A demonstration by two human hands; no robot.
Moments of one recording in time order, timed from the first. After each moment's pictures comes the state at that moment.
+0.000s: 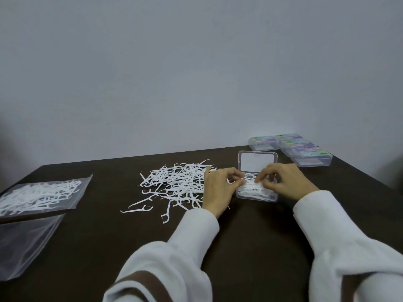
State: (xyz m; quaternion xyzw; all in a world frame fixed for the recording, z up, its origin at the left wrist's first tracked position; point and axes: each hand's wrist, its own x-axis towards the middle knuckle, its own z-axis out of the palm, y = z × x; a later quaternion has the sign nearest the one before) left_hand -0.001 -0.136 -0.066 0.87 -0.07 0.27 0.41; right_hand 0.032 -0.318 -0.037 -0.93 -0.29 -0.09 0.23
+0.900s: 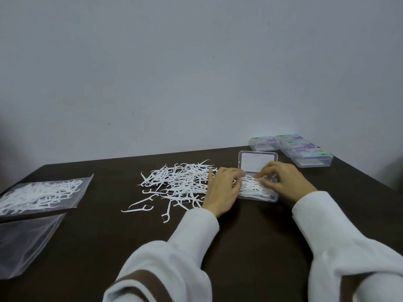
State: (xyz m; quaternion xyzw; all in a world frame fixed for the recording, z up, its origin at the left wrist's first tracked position) left_hand -0.004 -0.136 -0.063 0.93 -0.10 0.20 0.29; right_hand 0.036 -0.315 -0.040 -0.93 -0.27 -0.10 0.22
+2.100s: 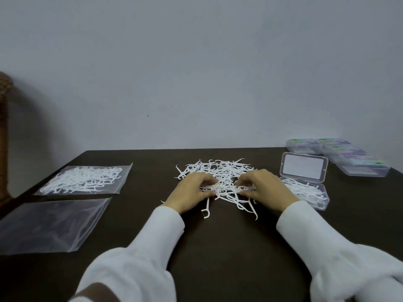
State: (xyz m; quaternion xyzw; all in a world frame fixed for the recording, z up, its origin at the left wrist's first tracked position) left_hand -0.045 0.021 -0.062 0.95 -0.05 0.12 0.27; right_hand 0.014 -0.186 -0.045 -0.91 -0.37 -0.08 0.16
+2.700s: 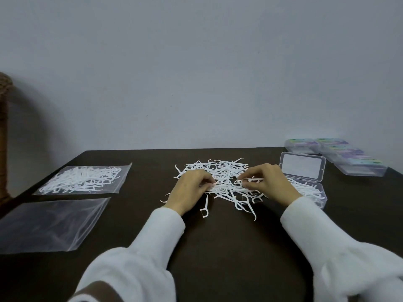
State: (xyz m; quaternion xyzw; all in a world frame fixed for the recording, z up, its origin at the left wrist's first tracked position) left_hand -0.048 0.015 -0.062 0.95 -0.06 0.22 0.23; right_hand 0.015 -0.195 -0.038 -0.88 -0.32 -0.07 0.35
